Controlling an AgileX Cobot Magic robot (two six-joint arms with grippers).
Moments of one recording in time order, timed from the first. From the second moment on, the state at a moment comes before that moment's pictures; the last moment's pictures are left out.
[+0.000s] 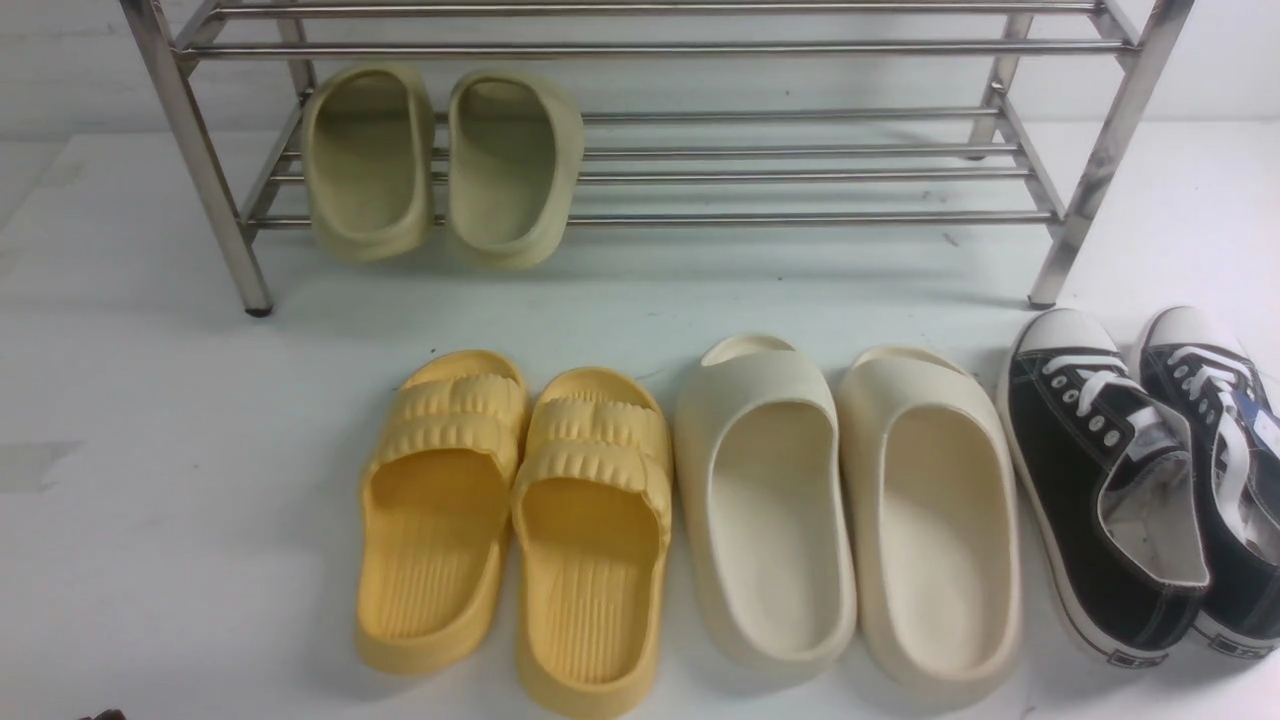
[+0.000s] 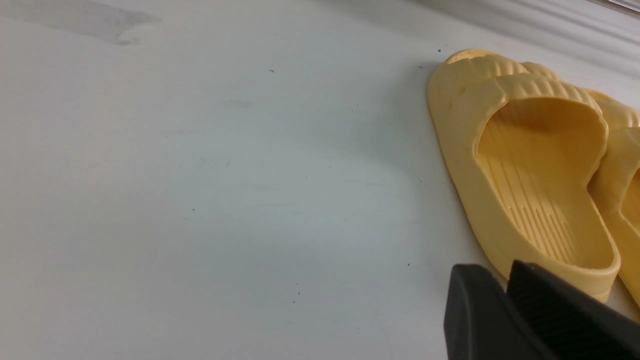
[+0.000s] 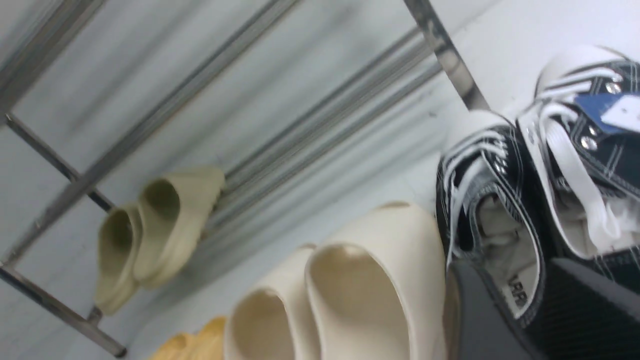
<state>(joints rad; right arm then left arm) 0.05 -0.01 0.02 0.53 0.12 0.21 -0.02 -0.01 0.03 -0.09 0.41 -0.24</state>
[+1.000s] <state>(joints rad) 0.25 1.24 -0.86 0.03 0.85 0.14 -0.02 -0.01 0.03 -0.09 0.41 -0.24</state>
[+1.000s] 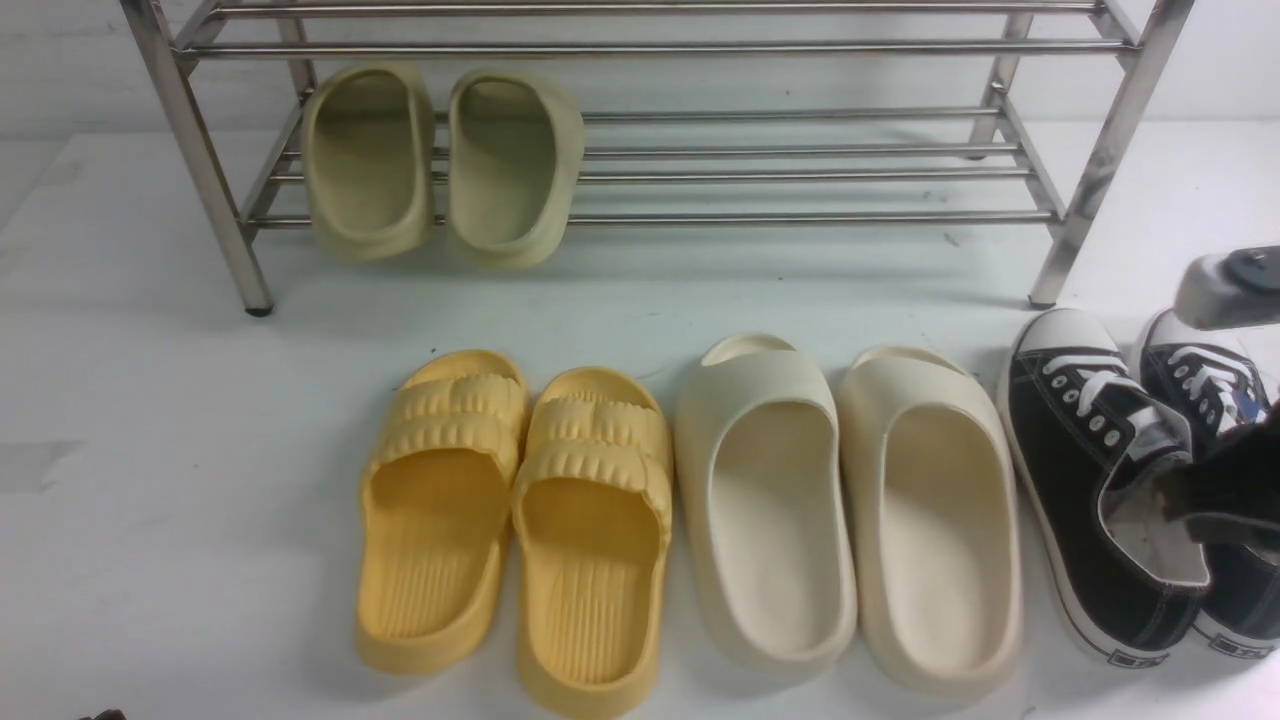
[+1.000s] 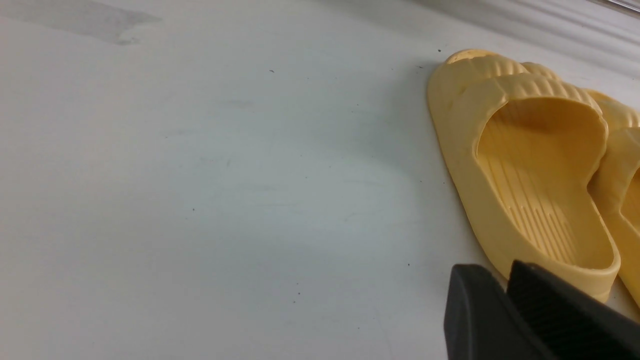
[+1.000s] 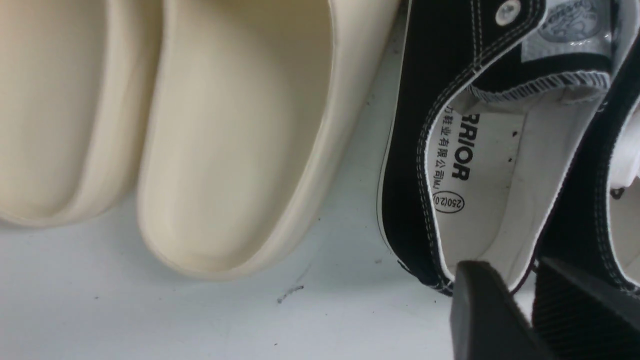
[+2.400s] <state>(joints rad) 0.48 1.48 -1.16 -0.06 0.86 0.28 -0.02 -0.01 0.03 -0.09 0.41 -0.24</state>
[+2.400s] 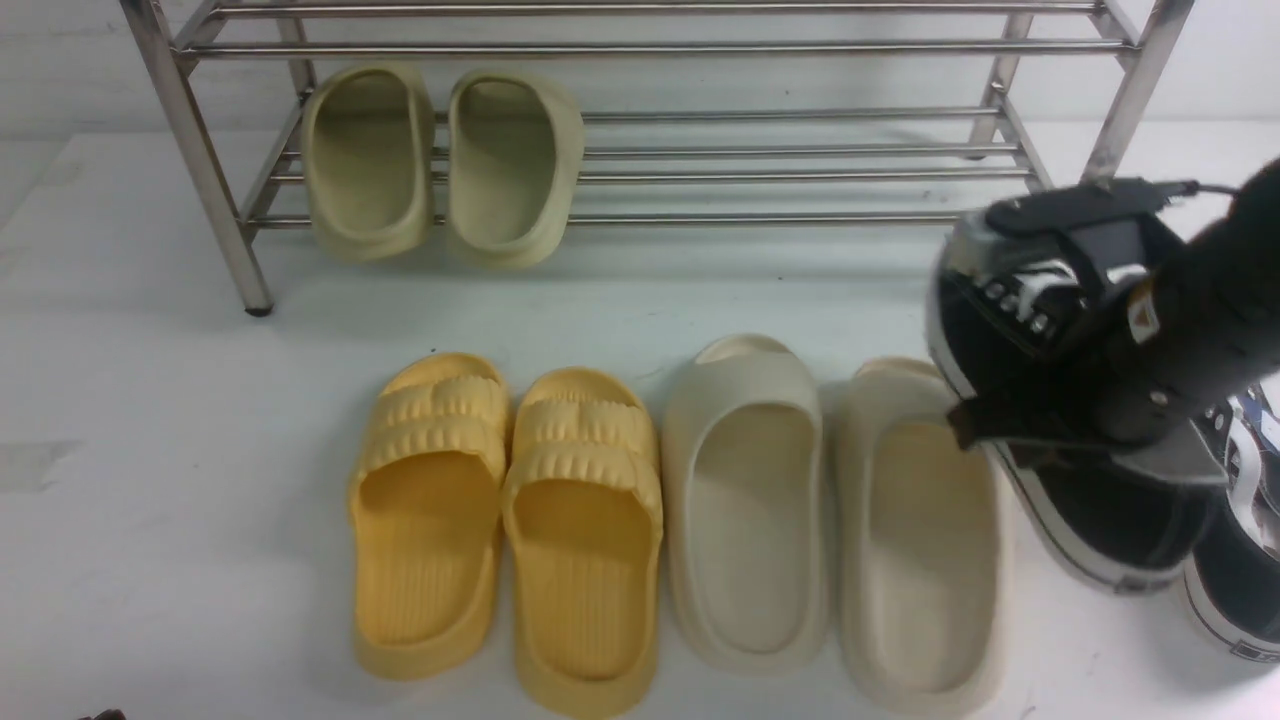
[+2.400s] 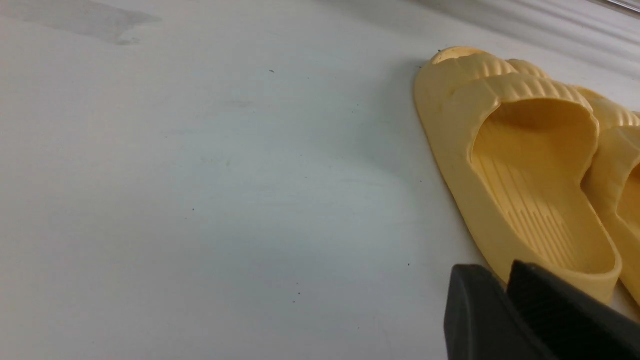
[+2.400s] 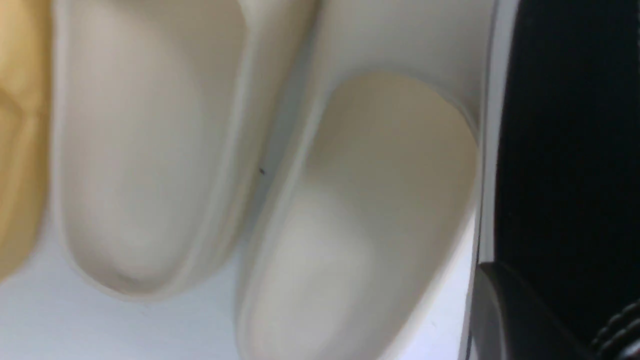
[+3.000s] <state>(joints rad) 0.44 1.98 -1.78 -0.10 0.86 0.26 -0.02 -0.01 0.03 -0.09 0.41 -0.24</state>
